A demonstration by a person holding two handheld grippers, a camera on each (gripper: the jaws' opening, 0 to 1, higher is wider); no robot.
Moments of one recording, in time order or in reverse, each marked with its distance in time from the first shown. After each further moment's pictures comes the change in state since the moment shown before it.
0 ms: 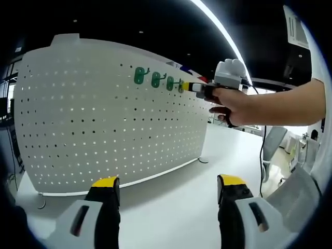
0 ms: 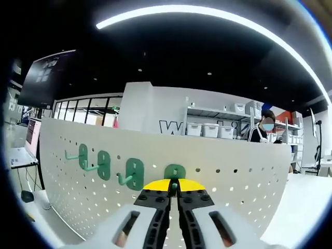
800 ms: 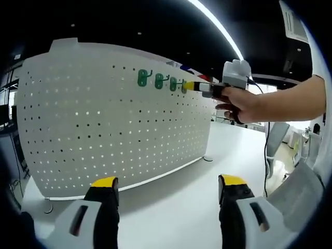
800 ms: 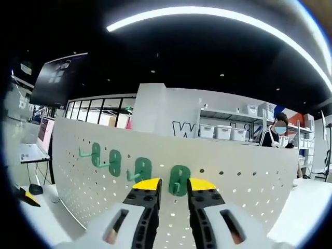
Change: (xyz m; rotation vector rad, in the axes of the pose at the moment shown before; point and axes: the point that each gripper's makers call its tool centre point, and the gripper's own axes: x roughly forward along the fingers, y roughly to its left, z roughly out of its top) left arm -0.006 0.010 0.003 0.036 0.002 0.026; right arm -0.014 0.006 0.000 -0.013 -0.005 0.123
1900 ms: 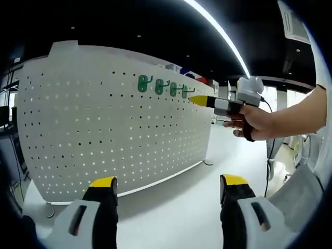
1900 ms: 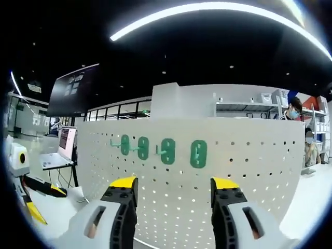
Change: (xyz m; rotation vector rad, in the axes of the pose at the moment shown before) left arm 0.001 0.002 0.011 0.010 -0.026 0.001; right arm -0.042 0.026 -0.026 0.115 0.005 0.177
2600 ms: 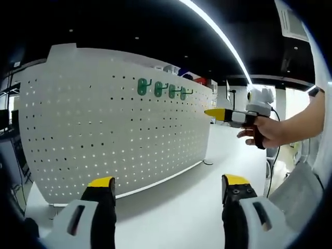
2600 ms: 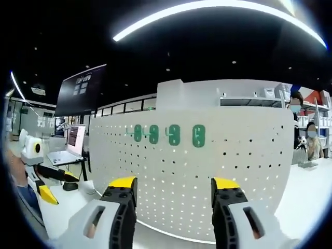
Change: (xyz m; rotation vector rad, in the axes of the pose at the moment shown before) left arm -0.010 -0.002 0.004 0.009 -0.019 -0.007; right arm -0.051 0.006 -0.020 0.034 0.027 0.036
